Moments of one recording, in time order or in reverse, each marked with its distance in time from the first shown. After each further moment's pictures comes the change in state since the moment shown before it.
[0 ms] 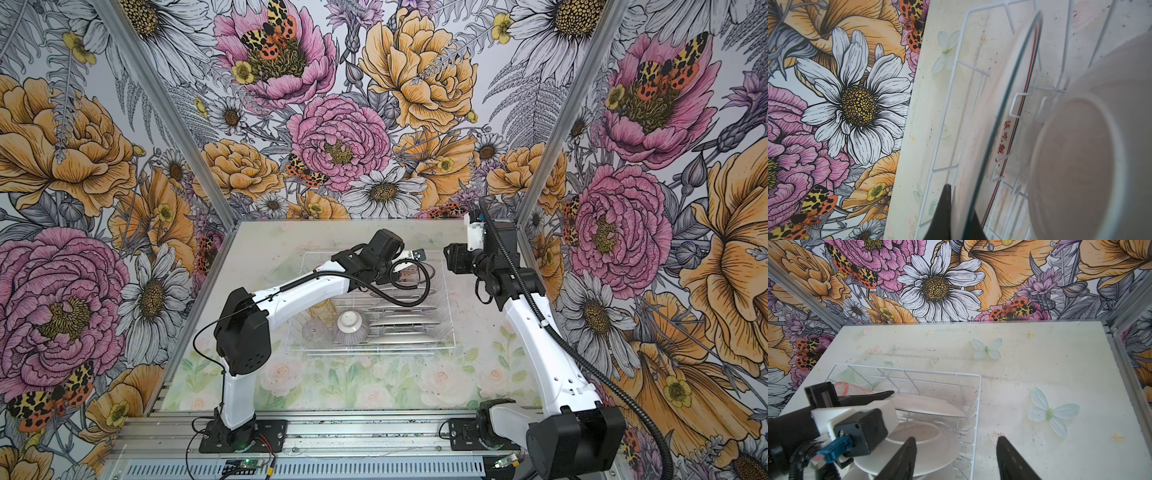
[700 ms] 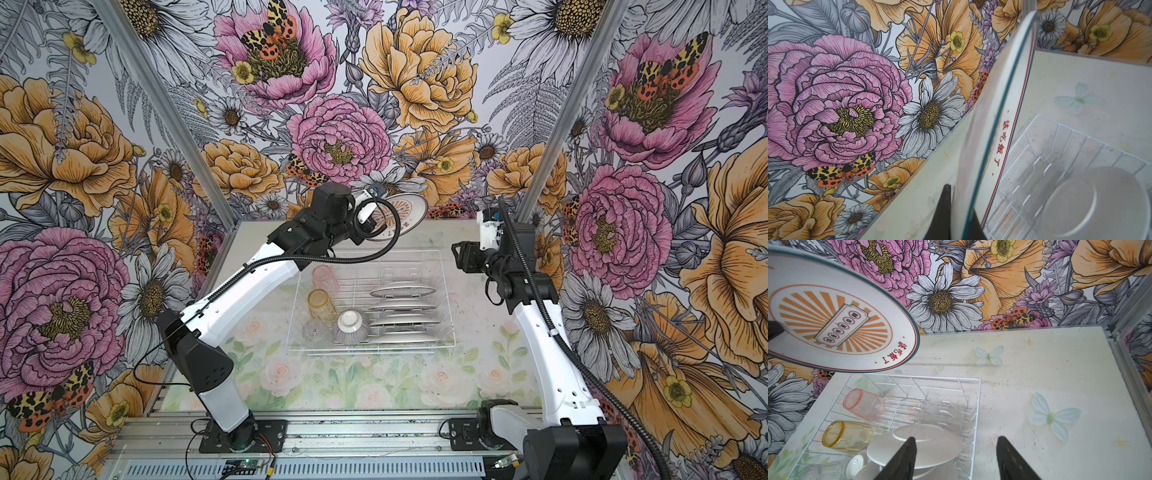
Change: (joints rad) left arm 0.155 -0.245 0.146 -0.051 0.195 -0.370; right arm -0.098 -0.044 -0.003 0.004 -0.165 0.005
